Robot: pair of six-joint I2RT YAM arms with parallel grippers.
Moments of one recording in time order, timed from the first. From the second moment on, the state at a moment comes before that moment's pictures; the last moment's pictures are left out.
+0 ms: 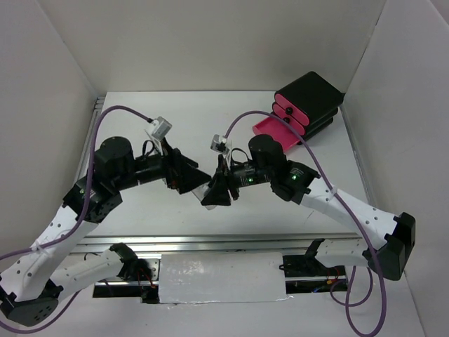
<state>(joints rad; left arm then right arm) -0.64 0.88 1.15 -0.42 0.52 -0.50 0.86 1.20 1.12 -0.25 -0.73 0.27</state>
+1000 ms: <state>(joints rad) -0.64 0.64 0.91 -0.80 -0.21 -0.66 0.46 2.11 1.75 -0.63 0.76 -0.16</state>
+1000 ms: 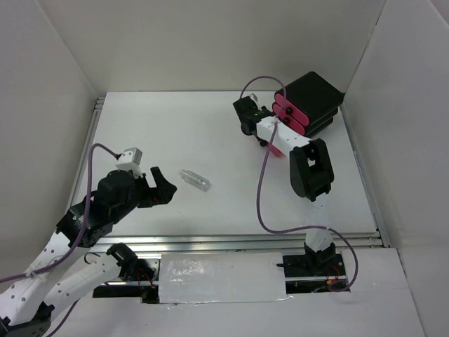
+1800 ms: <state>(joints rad) -0.64 0.72 0.76 -0.69 -0.16 -0.66 0.41 2.21 1.82 -0.61 0.81 -0.19</state>
